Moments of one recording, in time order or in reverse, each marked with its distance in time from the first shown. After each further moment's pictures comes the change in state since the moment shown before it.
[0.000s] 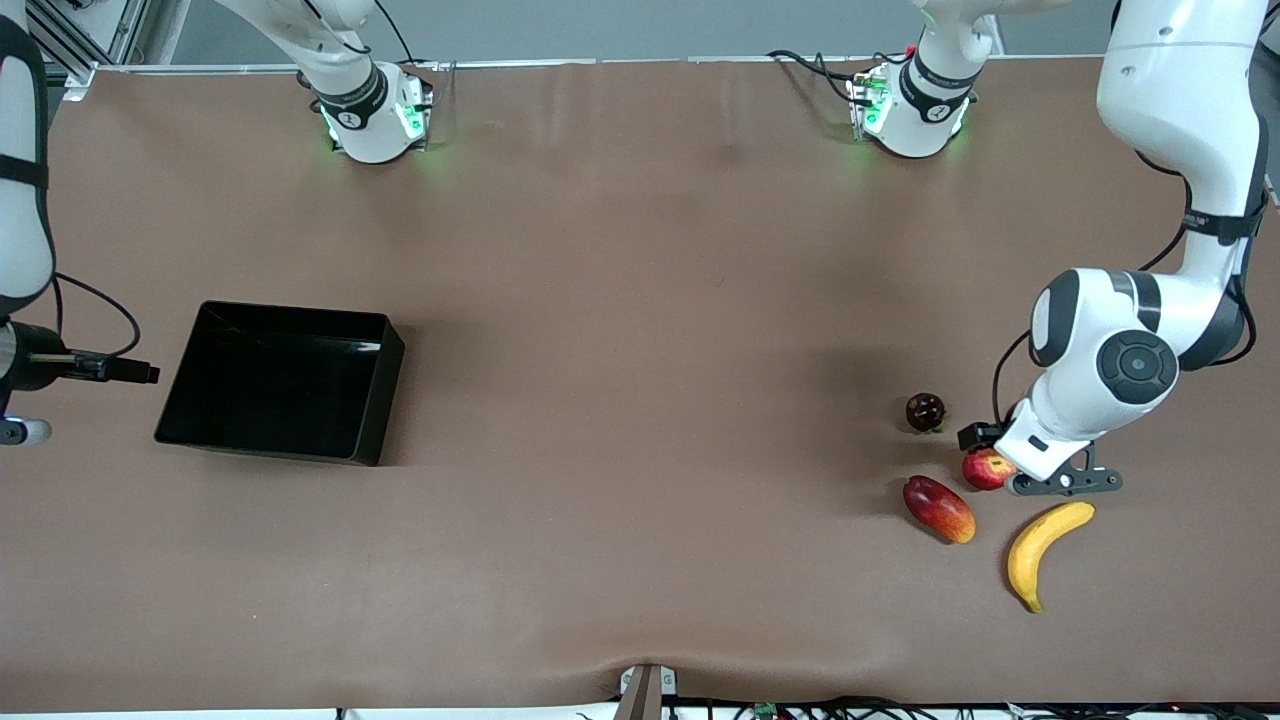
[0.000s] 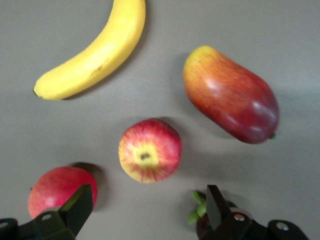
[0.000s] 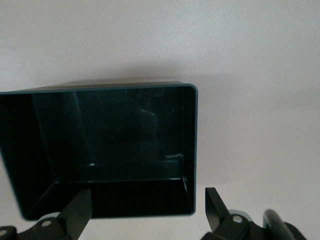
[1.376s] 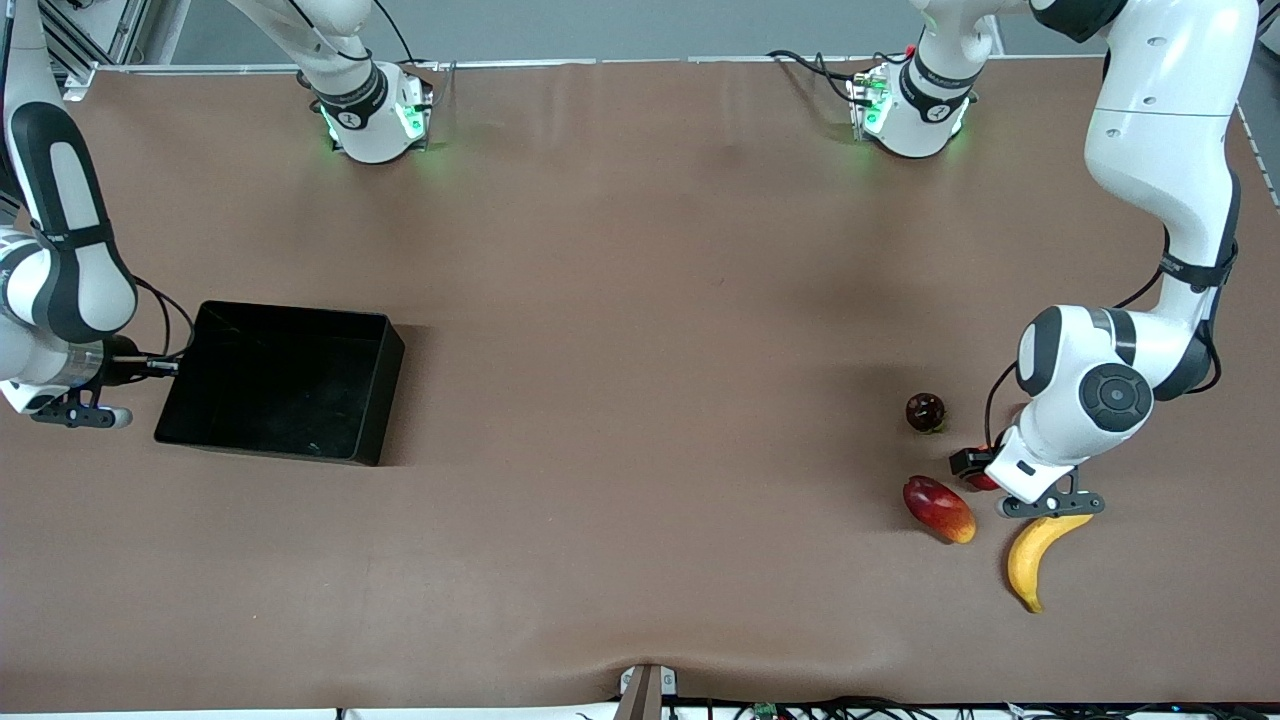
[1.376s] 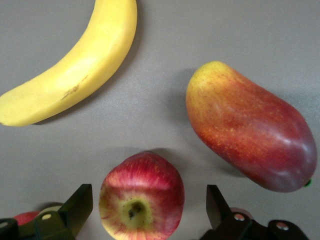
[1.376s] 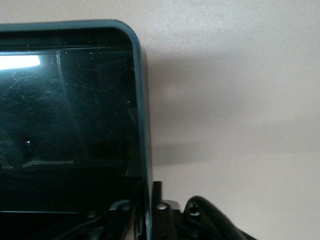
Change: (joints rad) left arm 0.020 0.133 -0.008 0.059 -0.003 0.105 0.000; right arm -0.119 0.089 0.004 -0.285 0.008 0.333 -0.120
